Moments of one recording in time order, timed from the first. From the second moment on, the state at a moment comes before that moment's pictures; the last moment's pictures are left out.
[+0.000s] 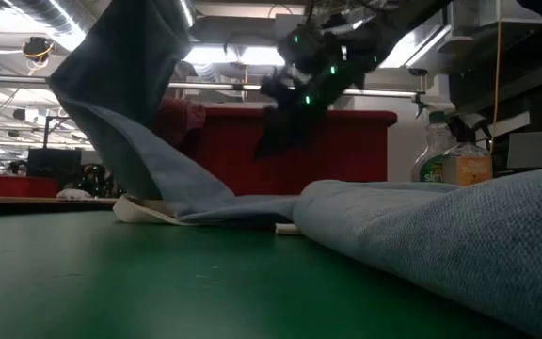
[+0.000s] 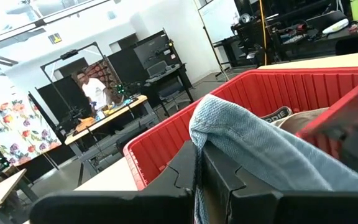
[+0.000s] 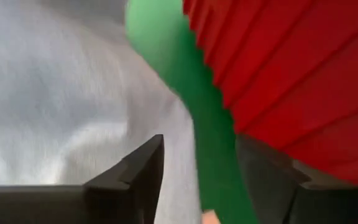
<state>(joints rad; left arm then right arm) -0.39 0.85 0.98 -0.29 -1.57 0.26 -0.30 1.89 1.32 -0.09 0.11 -0.16</state>
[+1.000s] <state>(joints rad) -0.39 0.85 0.98 -0.31 -1.57 0.24 -0.06 1.88 1.76 -0.14 0.11 -0.16</state>
